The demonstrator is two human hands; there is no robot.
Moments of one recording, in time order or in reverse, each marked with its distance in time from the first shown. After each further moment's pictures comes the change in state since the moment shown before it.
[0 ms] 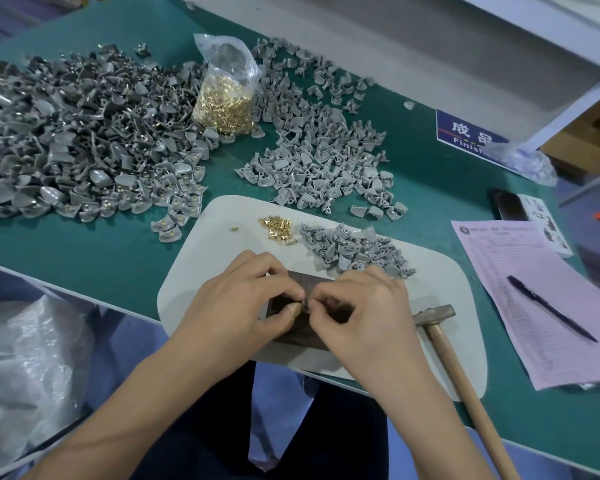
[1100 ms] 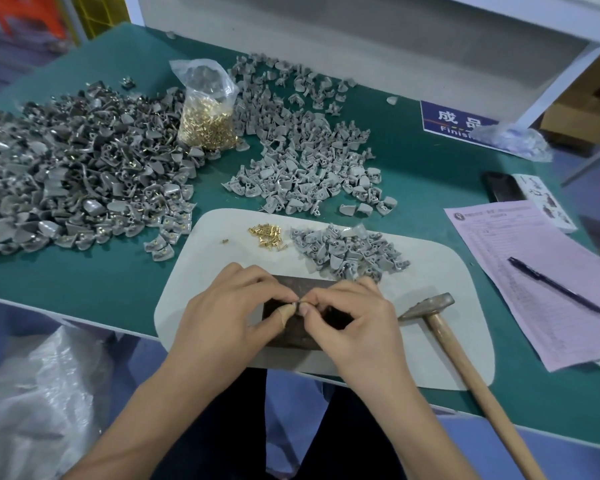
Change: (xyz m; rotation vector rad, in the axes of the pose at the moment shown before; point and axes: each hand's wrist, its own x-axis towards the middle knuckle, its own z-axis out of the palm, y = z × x) left_hand -0.005 0.006 0.002 0.021 0.063 -0.004; right_hand -0.015 0.018 0.029 0.482 0.204 -0.032
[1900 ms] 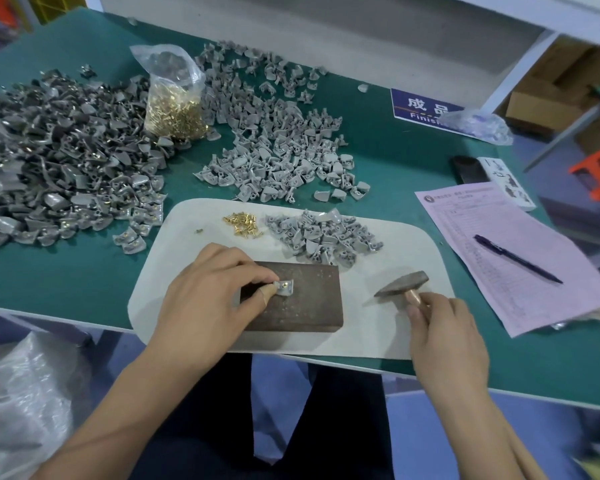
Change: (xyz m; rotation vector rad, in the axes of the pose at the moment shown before) left_hand 0.007 0.004 0.004 0.072 0.018 0.040; right_hand -0.054 0.060 -0.093 -0.721 0.080 0.616
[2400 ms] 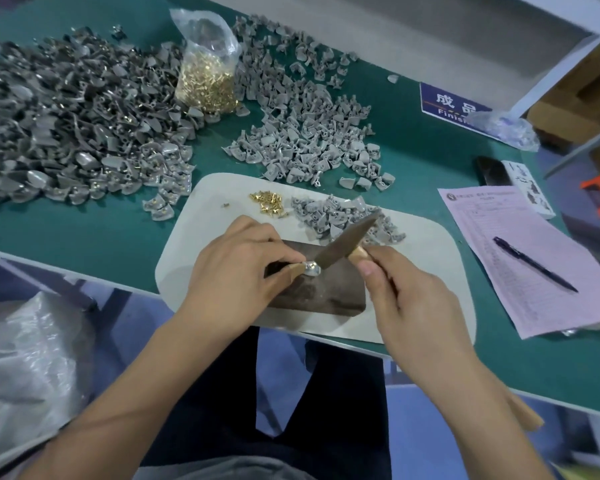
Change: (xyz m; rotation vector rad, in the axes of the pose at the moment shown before) left_hand 0.000 -0.005 -0.001 -0.035 0.025 0.040; right_hand -0.022 -0.089 -0.031 0.191 -0.053 -0.527
